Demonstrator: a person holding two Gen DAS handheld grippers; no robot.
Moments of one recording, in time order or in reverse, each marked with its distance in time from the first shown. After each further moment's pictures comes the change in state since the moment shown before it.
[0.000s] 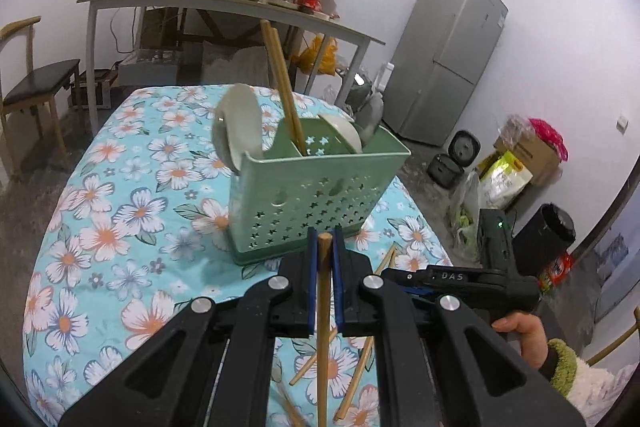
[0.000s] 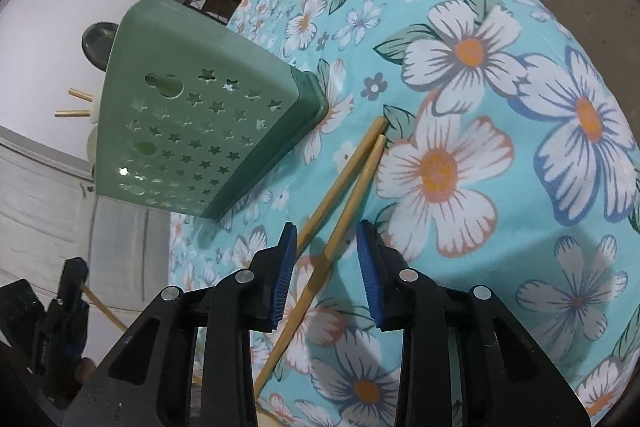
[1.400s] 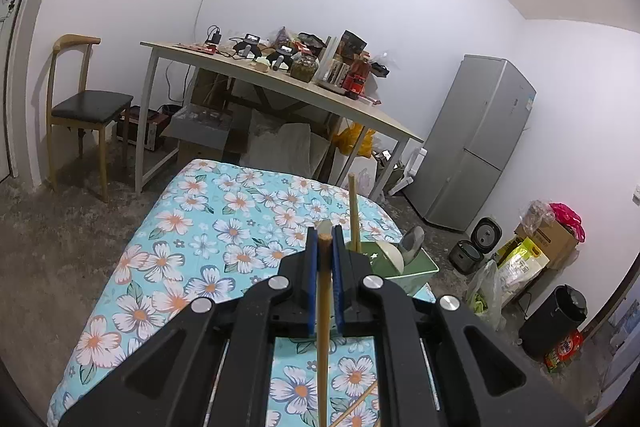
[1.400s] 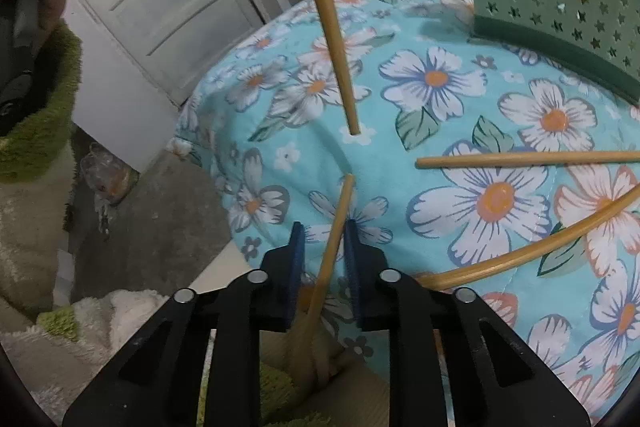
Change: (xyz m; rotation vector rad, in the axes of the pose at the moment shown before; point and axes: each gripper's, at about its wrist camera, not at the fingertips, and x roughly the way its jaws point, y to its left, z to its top) left arm -0.081 0.041 0.050 -0.122 -0.275 0.102; right arm 0.068 0.144 -0.182 -0.876 0.304 0.012
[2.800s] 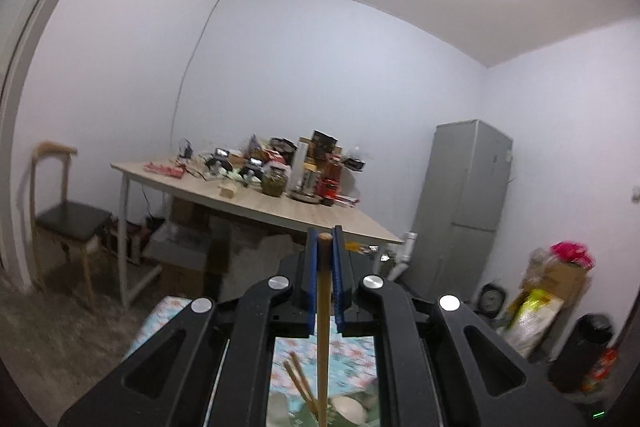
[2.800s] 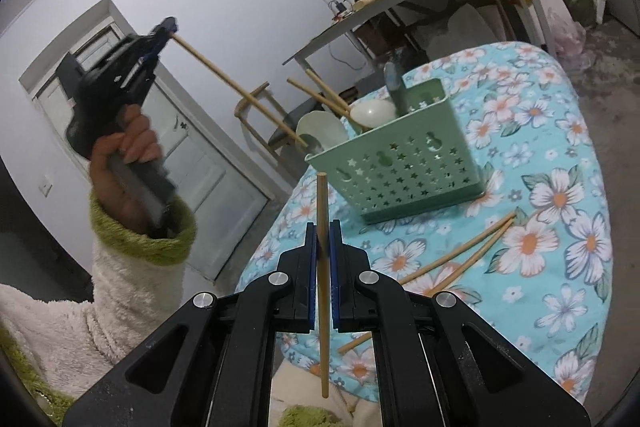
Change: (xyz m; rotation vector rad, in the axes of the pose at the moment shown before) left arm 0.013 -0.083 0.091 0.161 -0.382 -0.007; right arm -0.208 -0.106 -0.003 0.358 -0.546 0.101
